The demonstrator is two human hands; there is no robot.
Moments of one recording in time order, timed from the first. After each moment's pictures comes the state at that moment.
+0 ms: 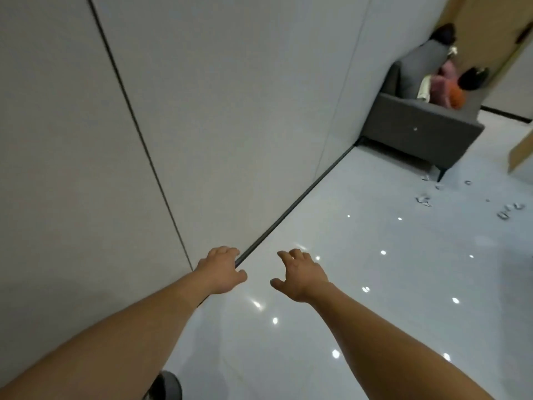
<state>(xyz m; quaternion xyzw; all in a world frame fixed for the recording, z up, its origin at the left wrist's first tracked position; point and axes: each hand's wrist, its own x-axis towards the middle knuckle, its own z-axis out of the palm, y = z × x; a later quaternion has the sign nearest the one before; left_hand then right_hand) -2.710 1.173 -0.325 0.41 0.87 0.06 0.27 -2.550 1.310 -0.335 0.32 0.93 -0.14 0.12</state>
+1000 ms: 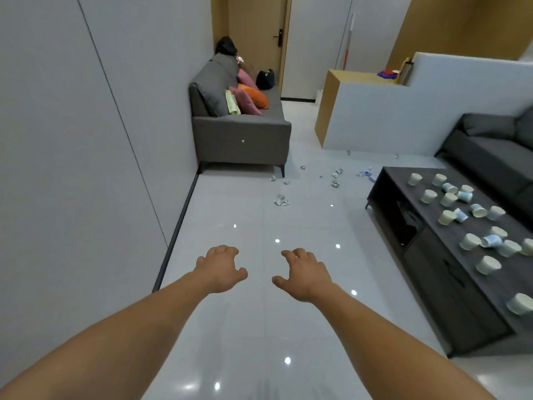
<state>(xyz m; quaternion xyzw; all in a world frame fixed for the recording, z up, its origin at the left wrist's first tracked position) -2.587 1.775 -0.282 0.69 0.69 -0.01 0.22 -2.375 1.777 -0.295 0.64 0.75 -0.15 0.04</state>
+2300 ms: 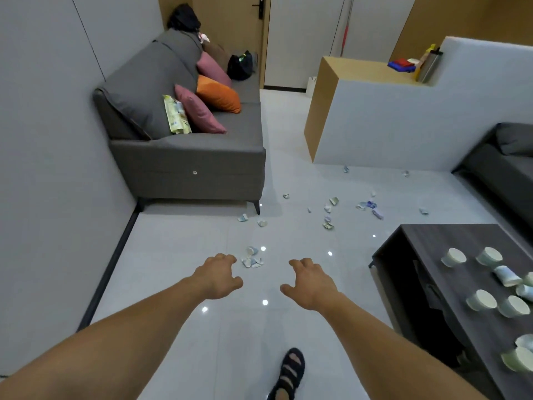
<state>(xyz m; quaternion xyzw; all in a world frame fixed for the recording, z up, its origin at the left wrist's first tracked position) -2.416 2.545 -0.338 0.68 0.66 -0.05 0.31 -2.183 2.535 -0.348 0.66 0.71 -0.22 0.09</state>
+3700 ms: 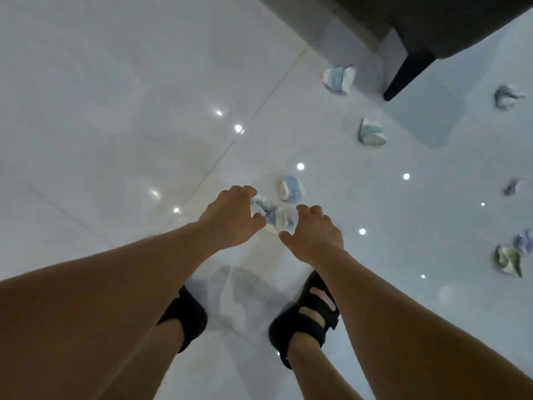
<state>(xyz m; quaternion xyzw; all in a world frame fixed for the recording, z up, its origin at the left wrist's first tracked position) -2.375 3.004 -1.032 0.37 0.80 0.04 0.47 -2.217 3.085 -1.050 0.46 0.77 -0.28 0.34</state>
